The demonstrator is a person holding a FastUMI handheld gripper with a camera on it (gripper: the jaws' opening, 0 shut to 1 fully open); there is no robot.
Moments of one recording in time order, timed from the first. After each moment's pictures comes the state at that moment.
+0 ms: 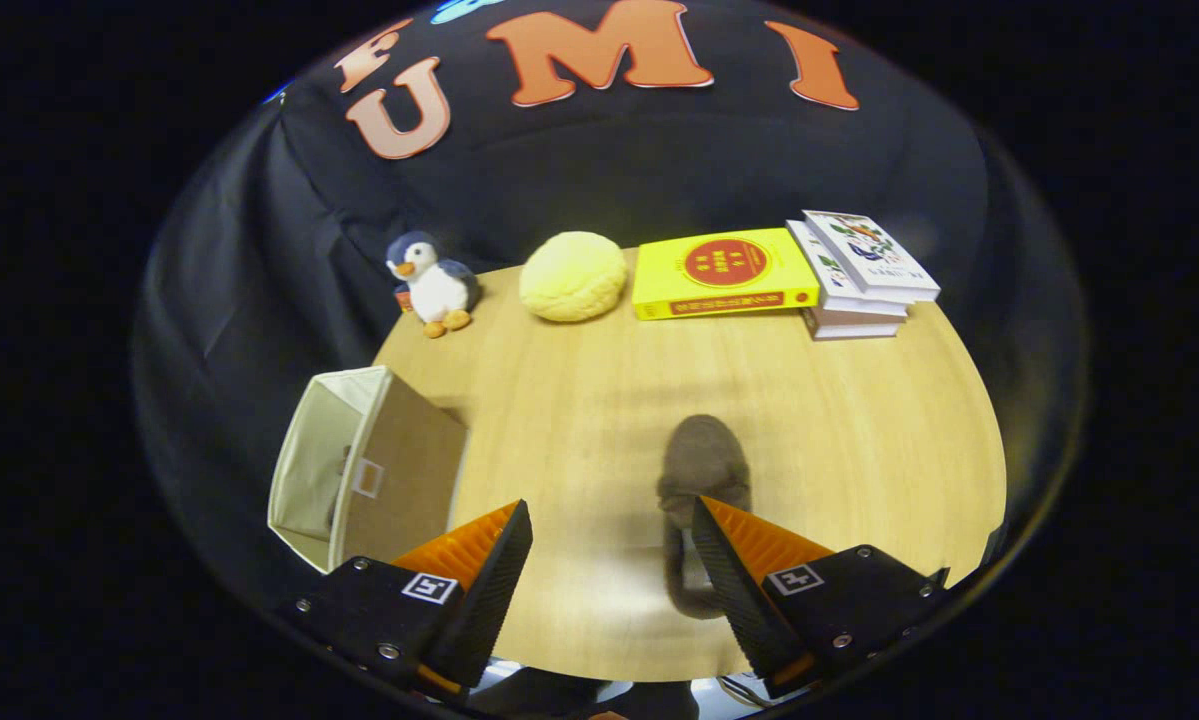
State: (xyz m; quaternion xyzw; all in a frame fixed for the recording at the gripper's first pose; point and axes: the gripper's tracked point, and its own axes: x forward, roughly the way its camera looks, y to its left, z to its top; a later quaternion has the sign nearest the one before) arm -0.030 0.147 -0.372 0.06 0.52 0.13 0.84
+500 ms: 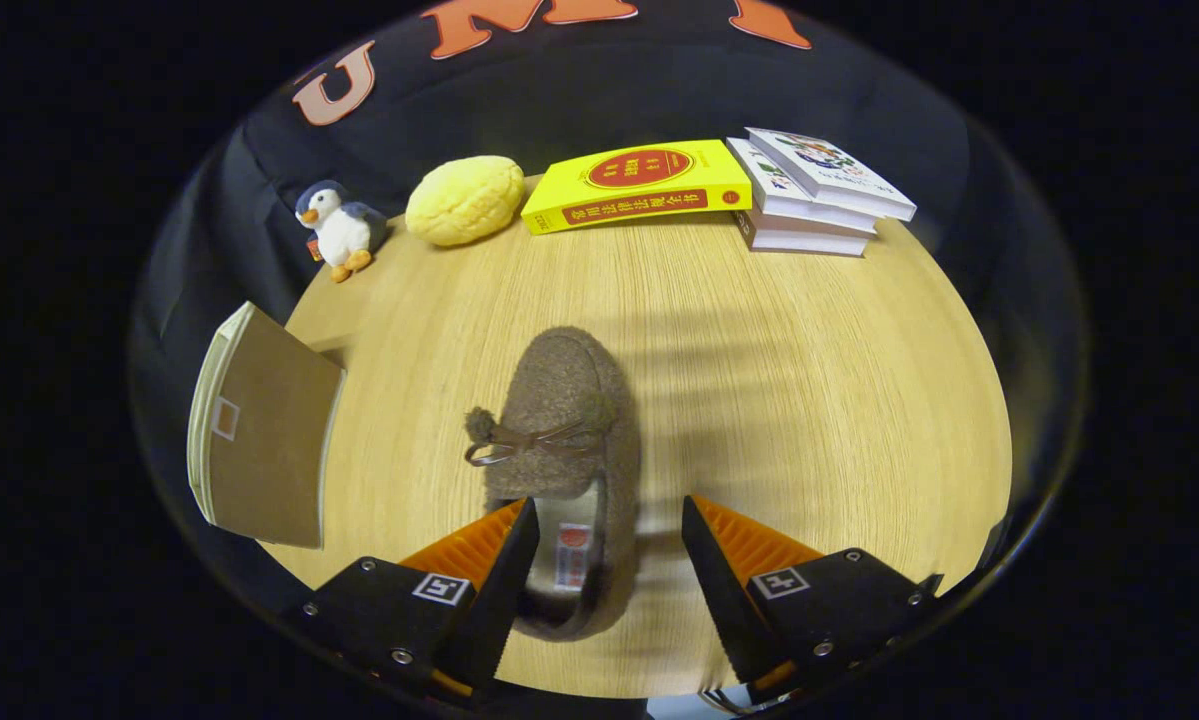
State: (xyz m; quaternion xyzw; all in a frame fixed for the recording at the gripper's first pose) arm -0.044 0.086 -0.488 0.03 0.59 0.11 0.80
